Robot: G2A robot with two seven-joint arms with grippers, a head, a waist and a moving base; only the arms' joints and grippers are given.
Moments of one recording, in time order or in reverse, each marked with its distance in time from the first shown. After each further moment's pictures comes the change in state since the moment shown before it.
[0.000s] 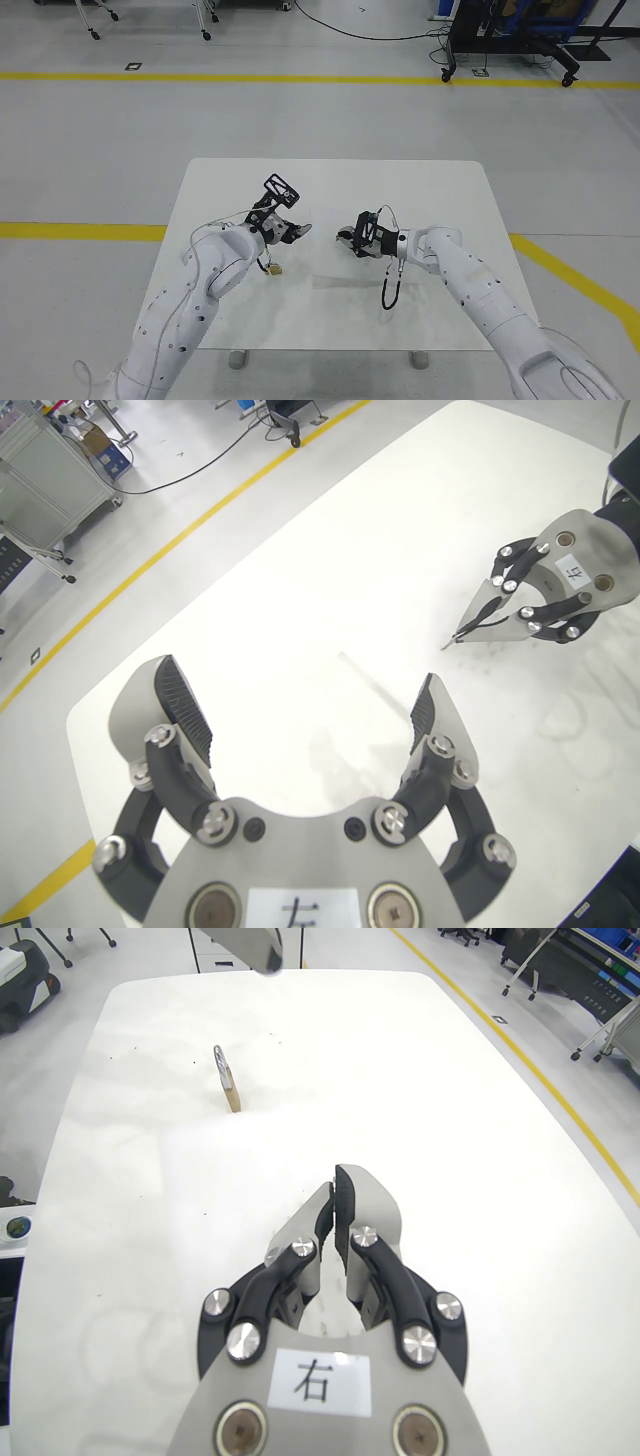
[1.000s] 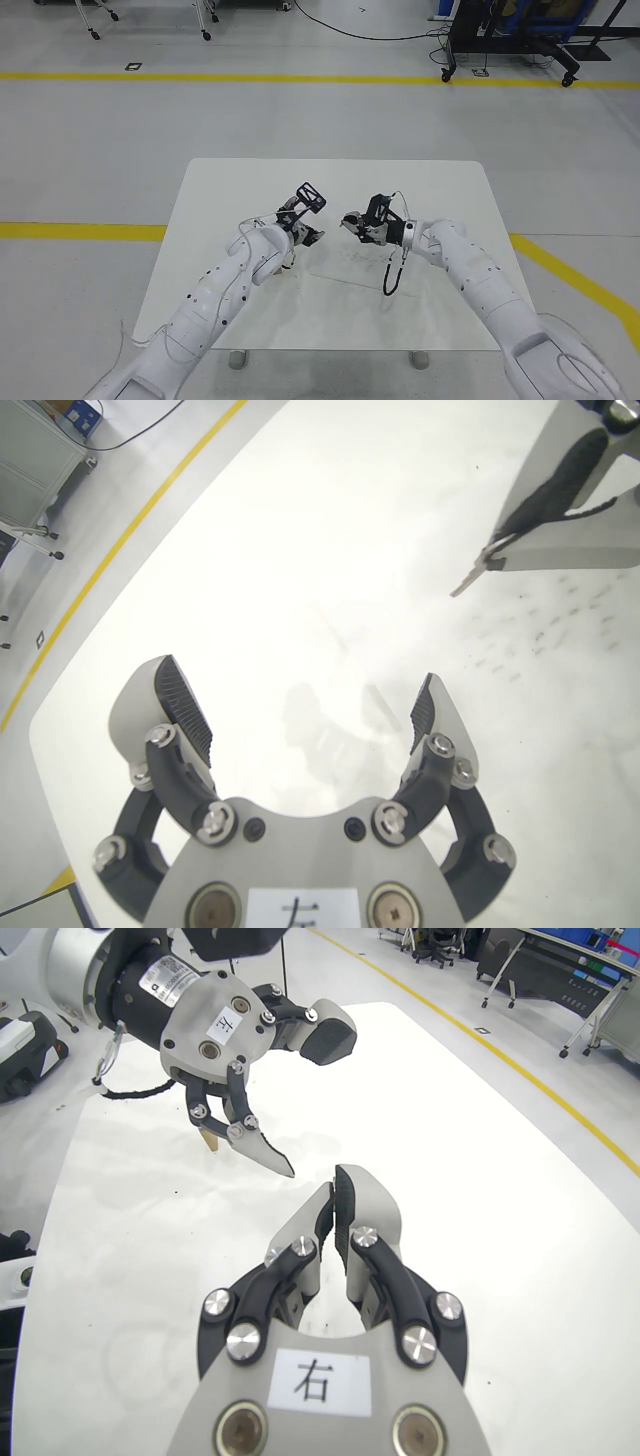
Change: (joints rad) left arm -0.164 -0.083 0.196 0.328 0.049 0.112 0.071; right arm 0.094 -0.025 -0.021 0.207 0.116 -0.037 -0.135
